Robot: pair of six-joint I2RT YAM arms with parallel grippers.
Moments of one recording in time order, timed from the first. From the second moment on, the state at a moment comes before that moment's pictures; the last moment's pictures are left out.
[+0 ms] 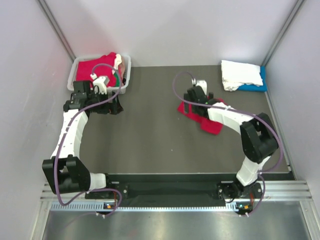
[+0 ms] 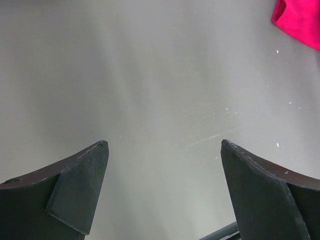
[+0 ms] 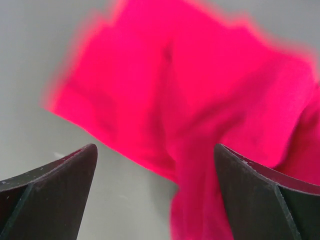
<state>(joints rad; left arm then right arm) 0.10 1.33 1.20 -0.69 0.46 0.09 0.54 1.73 1.21 -0.27 0.45 0.34</state>
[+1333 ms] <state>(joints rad) 0.10 1.30 1.17 -0.69 0.48 0.05 0.91 2.07 2.26 -0.63 0.16 0.10</state>
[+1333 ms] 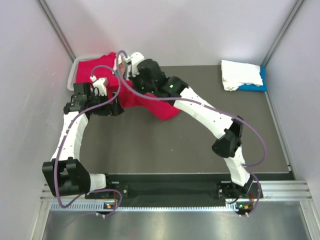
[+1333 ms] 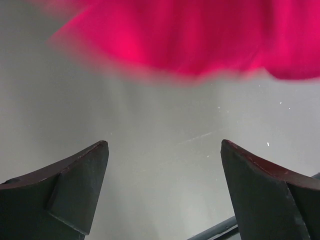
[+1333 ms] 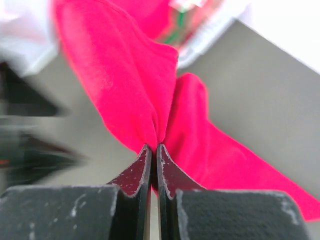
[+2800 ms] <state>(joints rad) 0.40 1.26 1.16 -0.56 0.72 -0.24 1.03 1.86 2.42 -0.66 0.25 -0.08</state>
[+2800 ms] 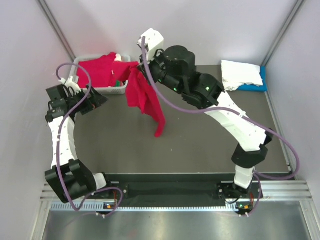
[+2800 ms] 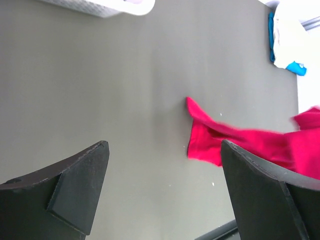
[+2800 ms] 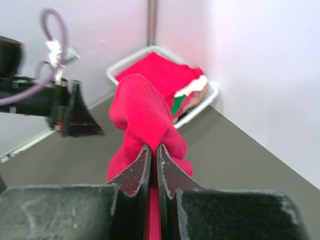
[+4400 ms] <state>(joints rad) 0.40 1.21 1.06 -0.47 0.77 -0.32 0.76 1.46 1.62 -0.47 0.27 0.07</state>
